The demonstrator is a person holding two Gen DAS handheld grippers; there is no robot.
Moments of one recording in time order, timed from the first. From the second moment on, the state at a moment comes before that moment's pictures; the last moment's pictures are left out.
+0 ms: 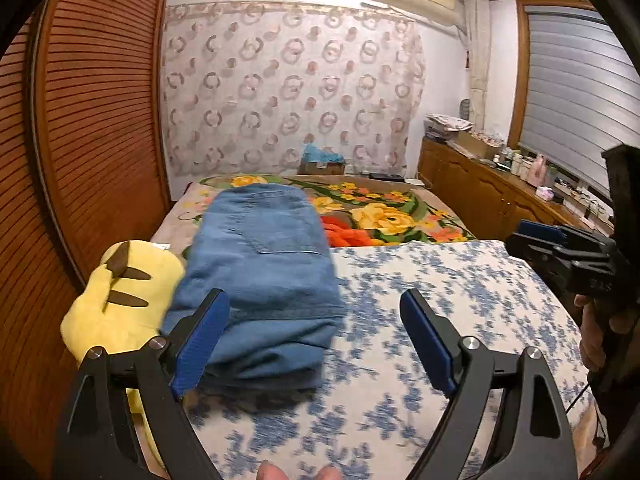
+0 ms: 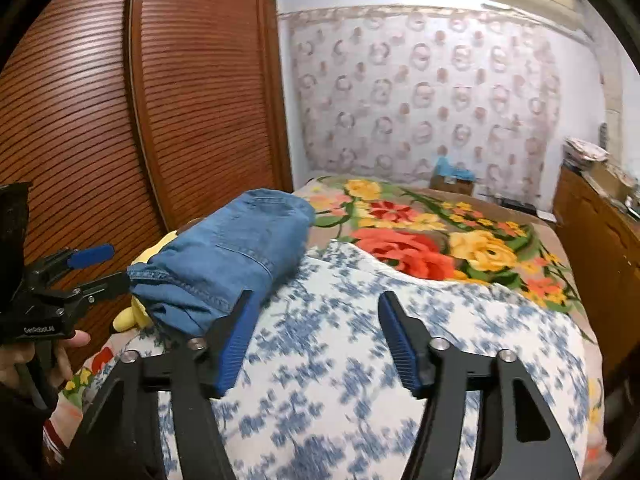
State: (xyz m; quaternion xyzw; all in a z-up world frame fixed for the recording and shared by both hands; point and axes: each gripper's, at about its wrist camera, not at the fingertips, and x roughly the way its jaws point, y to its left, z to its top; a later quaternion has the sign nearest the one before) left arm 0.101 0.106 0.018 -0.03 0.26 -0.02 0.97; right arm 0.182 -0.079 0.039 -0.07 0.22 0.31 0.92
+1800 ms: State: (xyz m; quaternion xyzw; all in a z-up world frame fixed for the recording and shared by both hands) left arm 0.042 -0.007 0.065 -0.01 0.21 -0.02 0.98; right arm 0.041 -0.168 0.046 -0.02 0.15 0.19 0.97
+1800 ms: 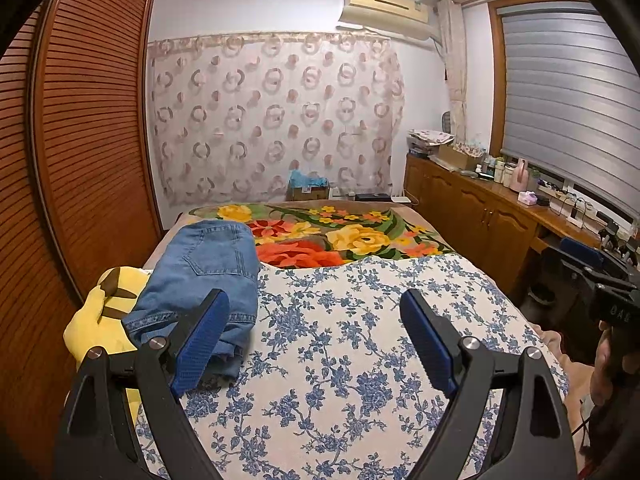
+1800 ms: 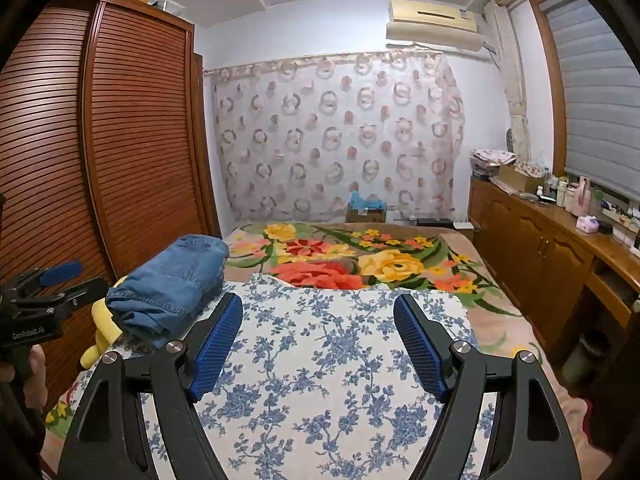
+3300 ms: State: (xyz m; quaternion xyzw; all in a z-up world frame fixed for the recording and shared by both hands) left arm 0.039 -0.011 0.065 0.00 0.21 -0.02 0.98; right arm 0.041 -0.178 0.049 -0.02 0.15 0.19 0.97
